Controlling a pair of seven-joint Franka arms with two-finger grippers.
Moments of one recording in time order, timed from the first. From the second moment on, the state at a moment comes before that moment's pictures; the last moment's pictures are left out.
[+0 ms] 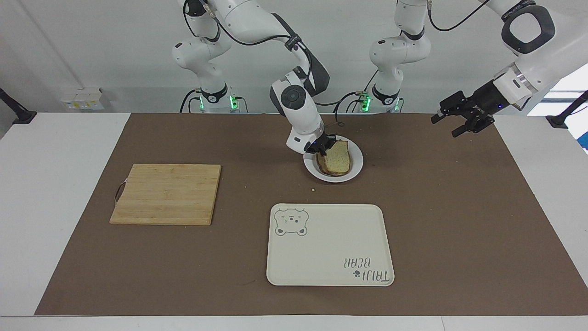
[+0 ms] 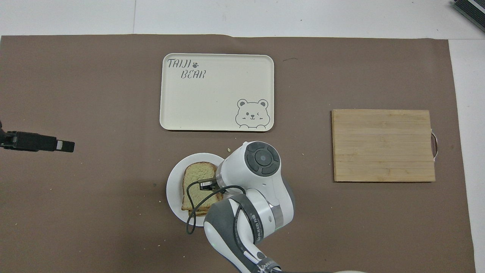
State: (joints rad) left arm 0.15 -0.09 0.00 -1.86 -0.53 1.60 0.37; right arm 0.73 0.31 -0.02 -1.93 0.49 2.26 0.31
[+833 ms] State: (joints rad) left arm 0.03 -0.08 -0.02 -2.28 -0.70 1.97 0.55; right arm 0.57 0.17 -0.05 -1.89 0.20 2.24 0.31
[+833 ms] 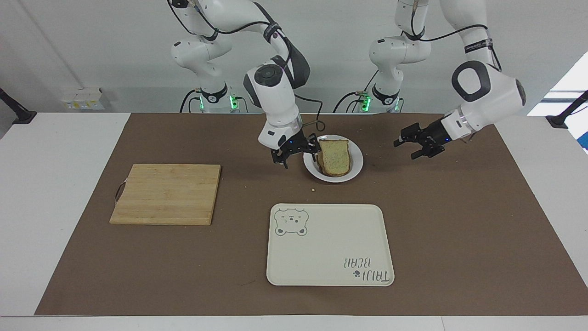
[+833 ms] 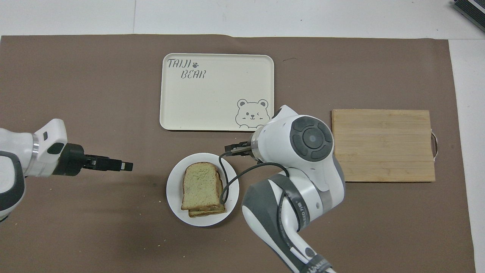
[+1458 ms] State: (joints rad) left arm -0.11 -0.04 -0.03 -2.48 -0.92 2.17 0.65; right arm 0.38 0.00 -0.05 -1.83 0.11 1.88 0.30
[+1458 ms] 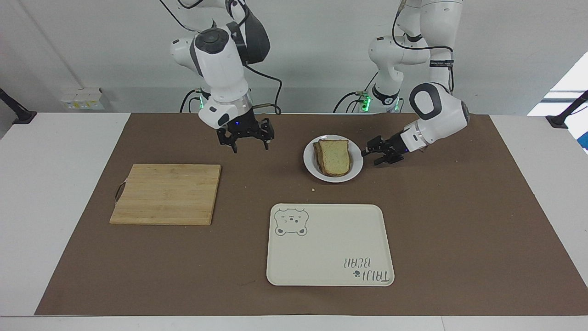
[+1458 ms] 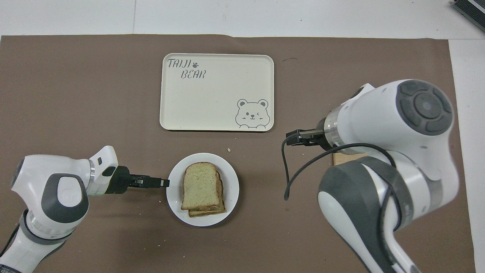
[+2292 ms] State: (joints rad) left arm -0.17 0.01 -0.02 -2.60 -1.26 2.20 0.98; right arm 0.06 -0.11 -0.05 -1.83 0.05 1.66 0.02
